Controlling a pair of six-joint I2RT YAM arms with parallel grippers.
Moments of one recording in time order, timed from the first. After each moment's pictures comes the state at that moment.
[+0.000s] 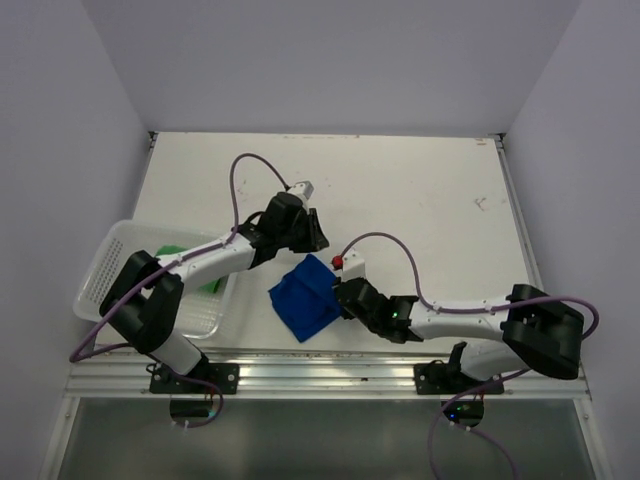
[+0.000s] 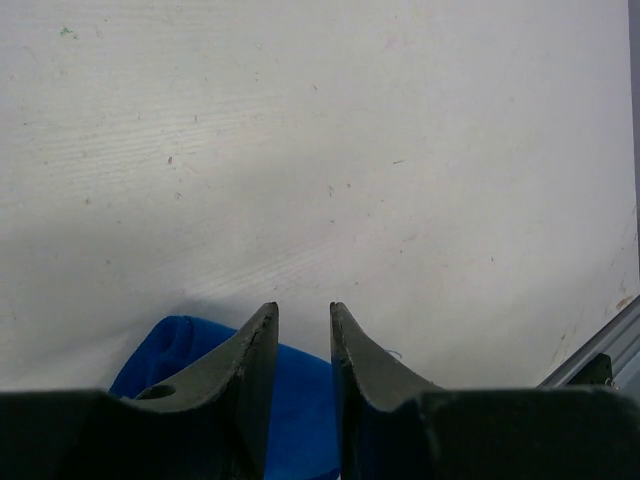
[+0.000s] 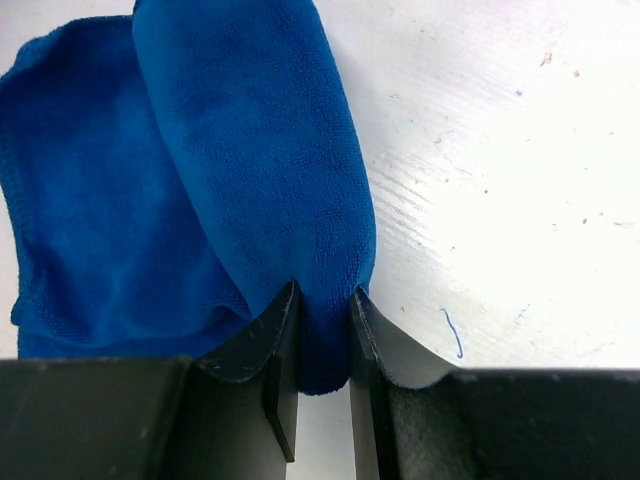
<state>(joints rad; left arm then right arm) -0.66 1.58 0.96 -0.07 0.11 -0.65 1.13 1.35 0.54 0.09 0.47 0.50</state>
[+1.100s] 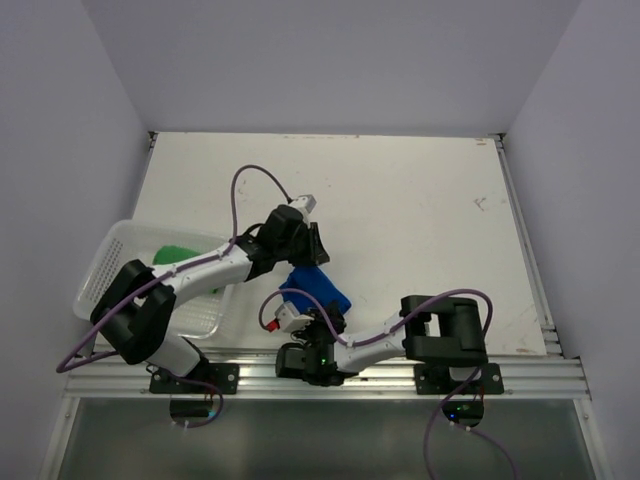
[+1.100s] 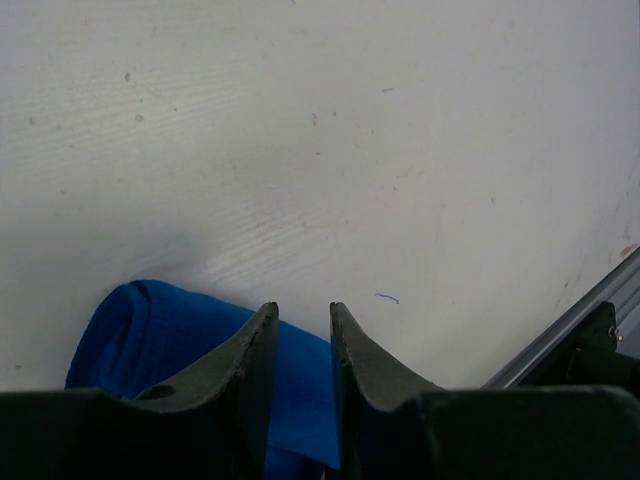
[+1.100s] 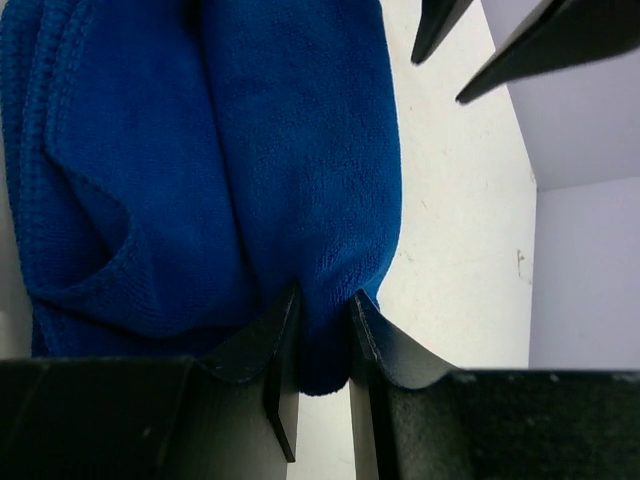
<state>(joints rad) -0.70 1.51 0.88 -0.07 0.13 -0.65 1.55 1.88 0.92 -0.26 1.26 0.27</state>
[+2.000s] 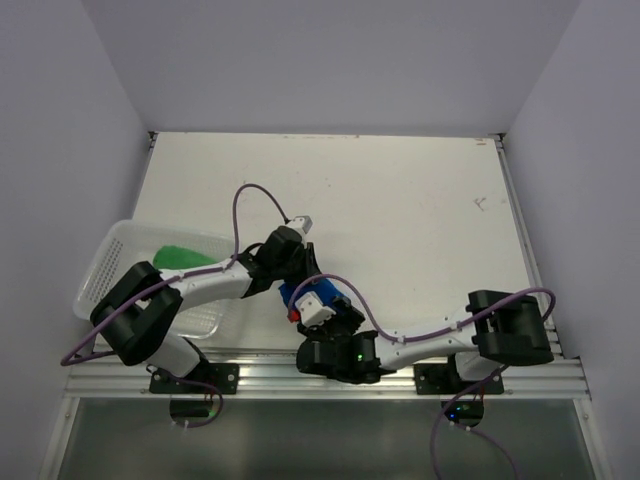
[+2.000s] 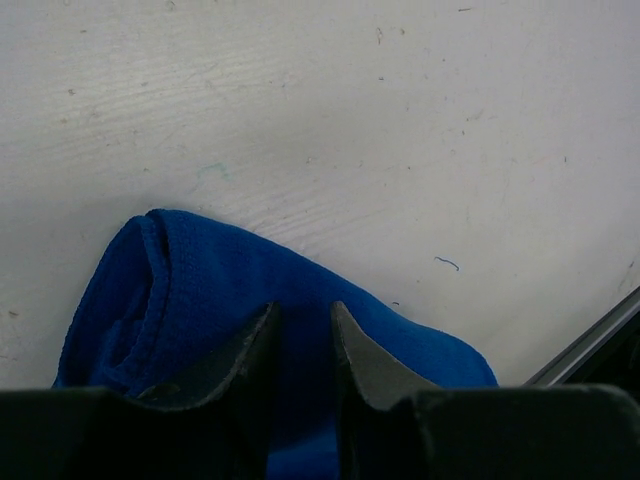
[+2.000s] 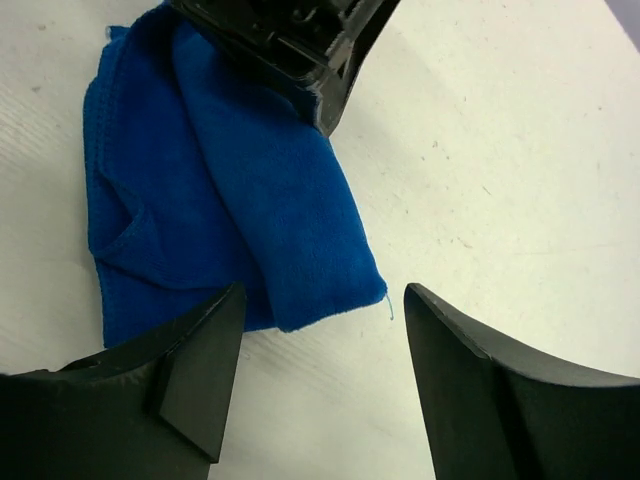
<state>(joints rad) -0.75 1.50 0.71 0.03 0.08 -0.68 1.58 1.58 0.78 -0.21 1.12 0.37</state>
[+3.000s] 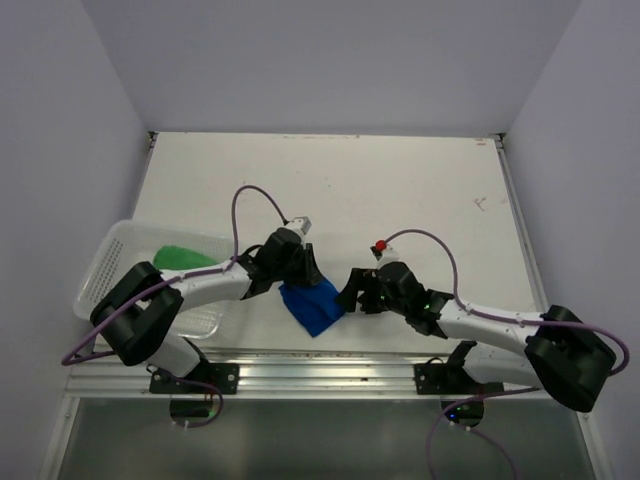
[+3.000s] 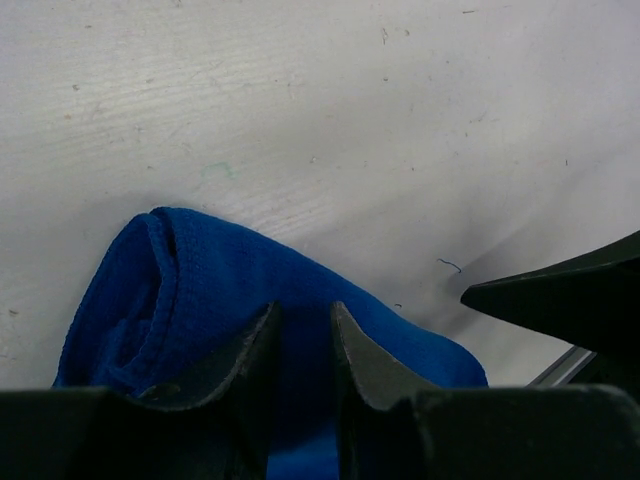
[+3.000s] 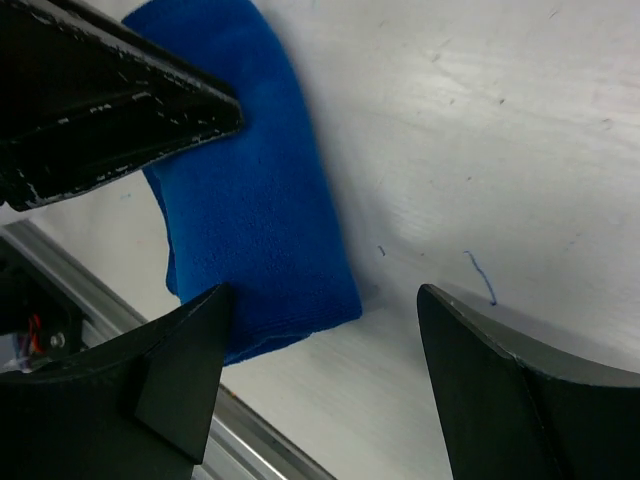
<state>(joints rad) -0.75 1.50 0.69 0.06 0.07 -0.69 0.85 1.12 0.37 0.13 0.05 0.78</state>
